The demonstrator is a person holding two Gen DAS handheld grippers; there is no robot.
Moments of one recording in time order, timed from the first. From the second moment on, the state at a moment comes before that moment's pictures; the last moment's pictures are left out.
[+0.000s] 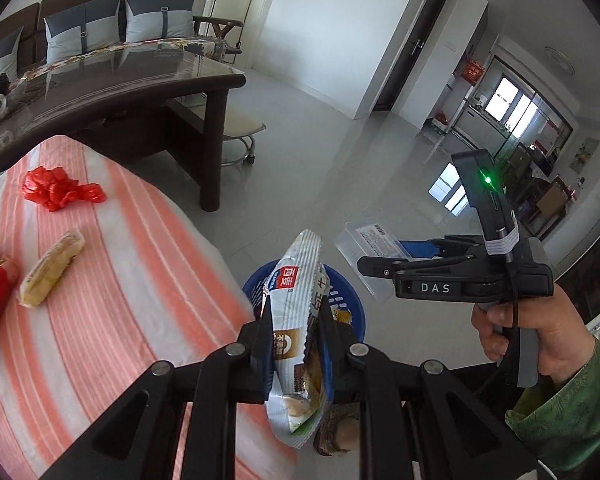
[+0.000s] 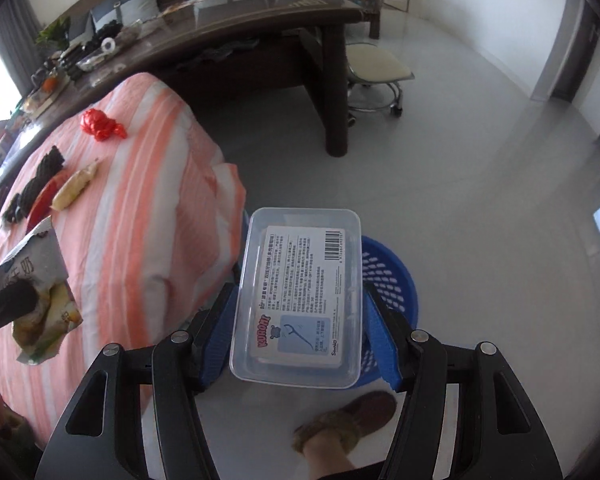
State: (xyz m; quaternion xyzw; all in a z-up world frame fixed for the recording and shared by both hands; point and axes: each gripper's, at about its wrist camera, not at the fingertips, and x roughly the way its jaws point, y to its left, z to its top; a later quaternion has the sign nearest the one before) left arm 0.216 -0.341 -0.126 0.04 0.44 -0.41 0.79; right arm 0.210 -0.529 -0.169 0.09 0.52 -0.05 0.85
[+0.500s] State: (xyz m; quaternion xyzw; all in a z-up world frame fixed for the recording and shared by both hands) left arm 0.247 -0.453 -0.215 0.04 0.50 -0.42 0.76; right arm 0.210 -0.612 -0.234 0.16 0.53 -0.07 0.83
